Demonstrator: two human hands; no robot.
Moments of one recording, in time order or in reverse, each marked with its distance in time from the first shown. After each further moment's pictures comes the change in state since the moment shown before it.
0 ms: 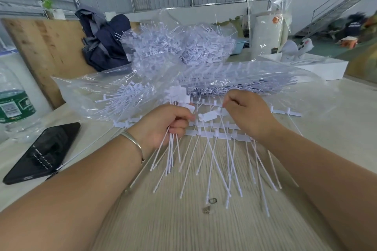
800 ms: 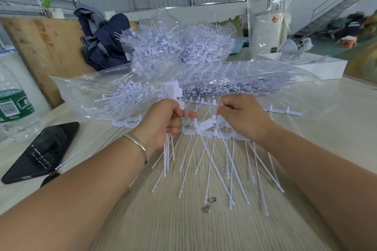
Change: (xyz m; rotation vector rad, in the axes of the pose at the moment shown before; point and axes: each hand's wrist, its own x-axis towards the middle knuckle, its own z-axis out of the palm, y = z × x) left_hand -0.002 -0.001 0.002 0.069 0.177 0.117; right_hand 0.001 0.004 0.006 -0.047 -0.095 0.006
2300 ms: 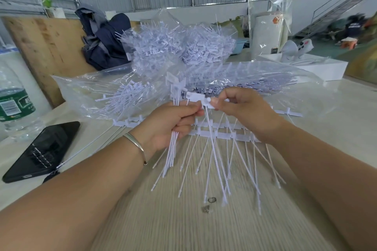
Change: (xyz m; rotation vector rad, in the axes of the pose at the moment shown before) left_hand -0.014 0.001 0.008 -0.048 -0.286 0.019; right_hand -0.001 -0.010 -0.008 0.408 -0.084 -0.047
